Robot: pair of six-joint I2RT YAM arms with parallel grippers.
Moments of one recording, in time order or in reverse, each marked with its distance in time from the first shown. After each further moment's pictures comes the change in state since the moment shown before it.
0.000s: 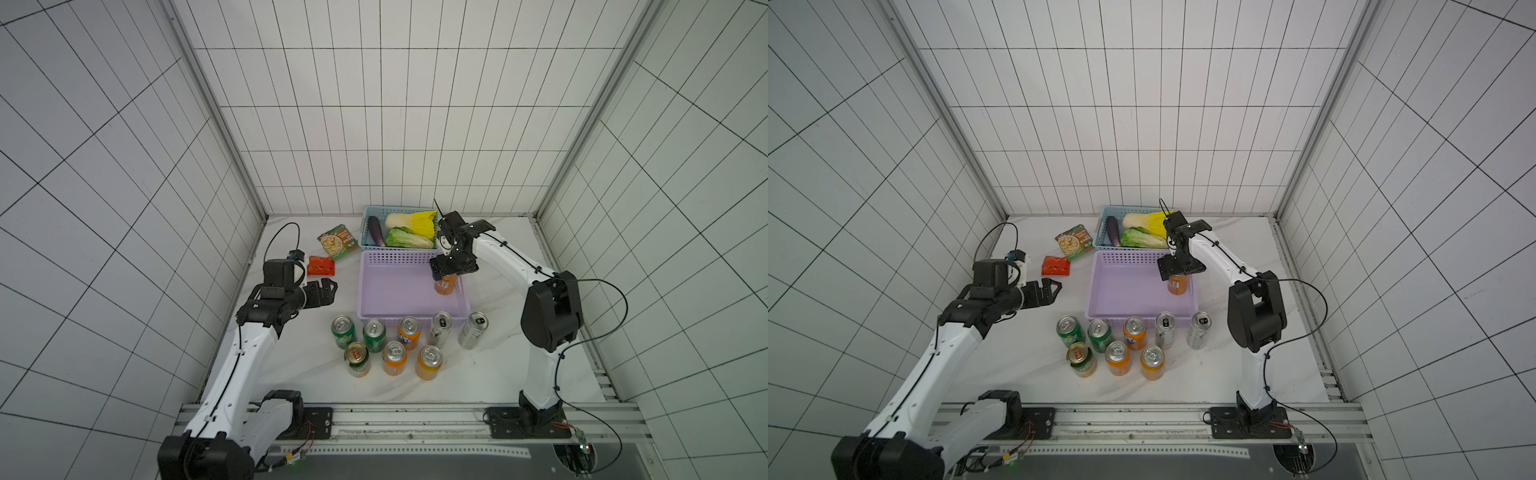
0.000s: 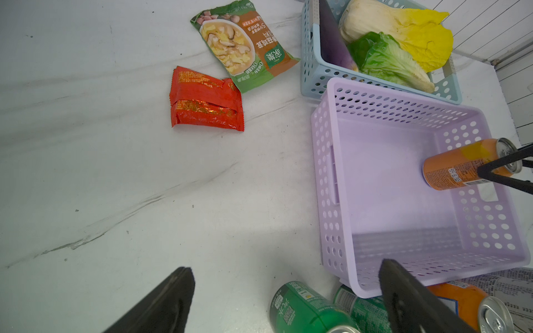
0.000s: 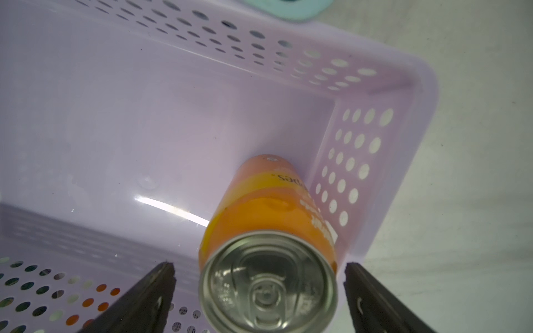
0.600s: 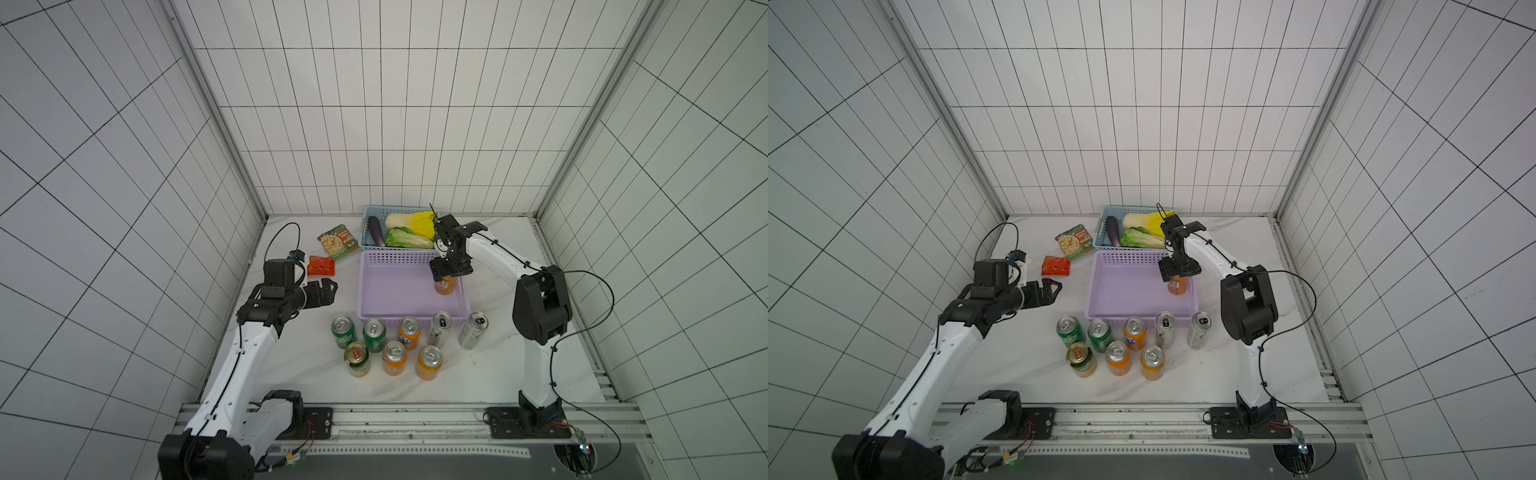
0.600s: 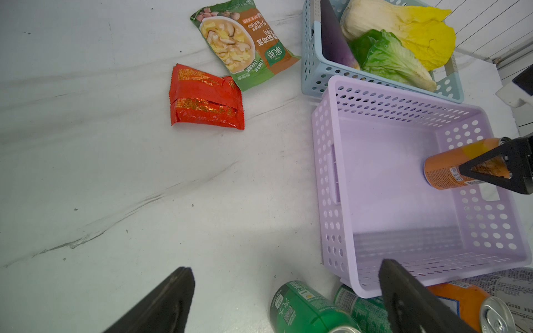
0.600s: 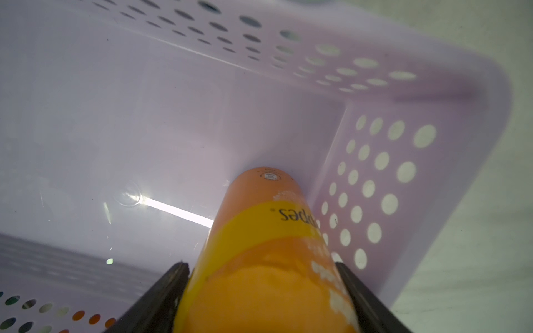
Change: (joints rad) left arm 0.000 0.005 0.000 -0.001 0.000 0.000; right arm 0.000 0.076 0.023 0.005 0.004 0.001
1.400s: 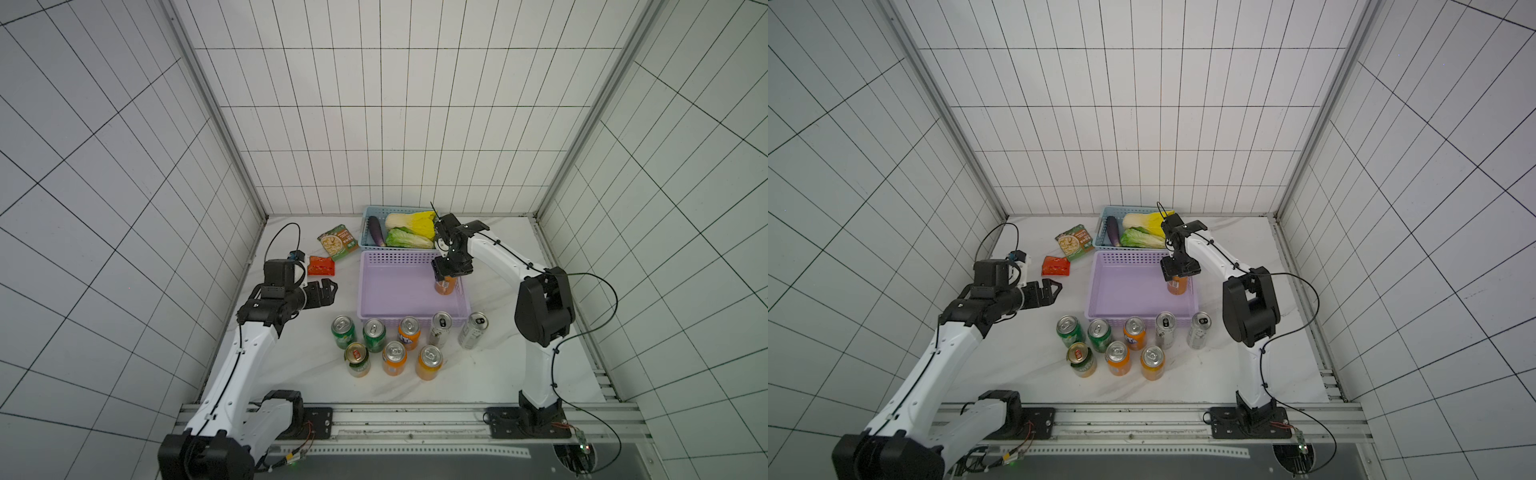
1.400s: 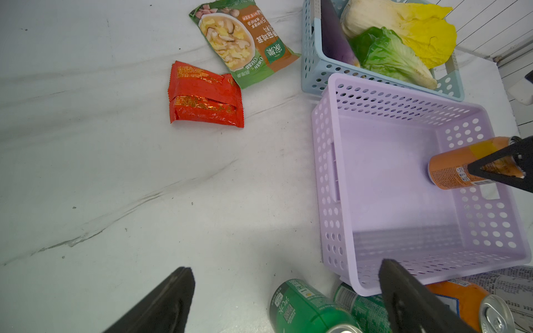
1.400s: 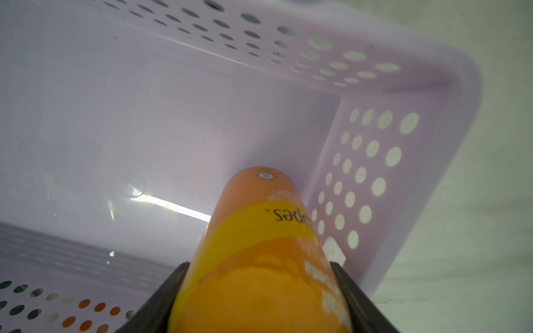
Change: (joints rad) left arm 0.000 0.001 0.000 -0.005 0.002 0.000; right arm 0.015 -0.045 0.000 -0.029 0.016 0.001
